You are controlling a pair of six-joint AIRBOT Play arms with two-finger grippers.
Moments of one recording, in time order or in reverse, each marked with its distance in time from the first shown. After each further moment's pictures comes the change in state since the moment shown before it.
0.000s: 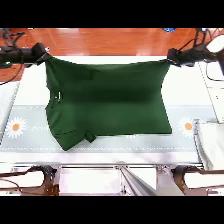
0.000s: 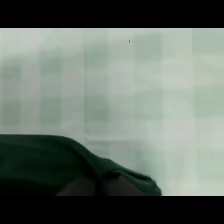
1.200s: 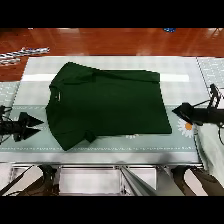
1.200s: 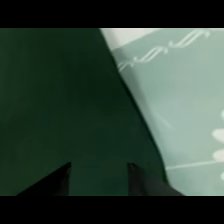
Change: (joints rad) left arm 0.653 0.425 -0.876 0.030 -0.478 0.070; right arm -0.302 0.750 -1.007 0.215 0.095 -0.119
